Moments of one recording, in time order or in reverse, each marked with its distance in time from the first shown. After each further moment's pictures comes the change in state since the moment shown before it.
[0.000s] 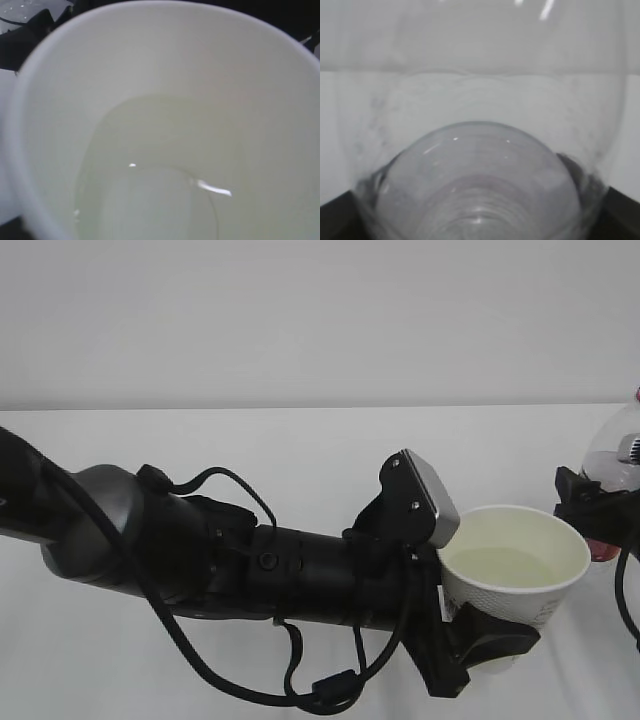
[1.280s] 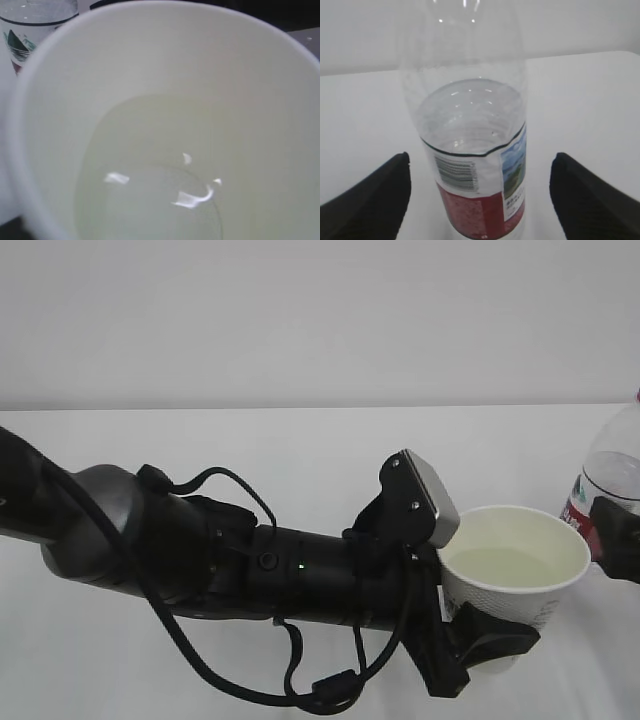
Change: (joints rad) left arm 0.000 0.000 0.000 0.000 0.000 0.000; right arm 0.000 -0.207 0.237 -0.030 -0.026 0.120
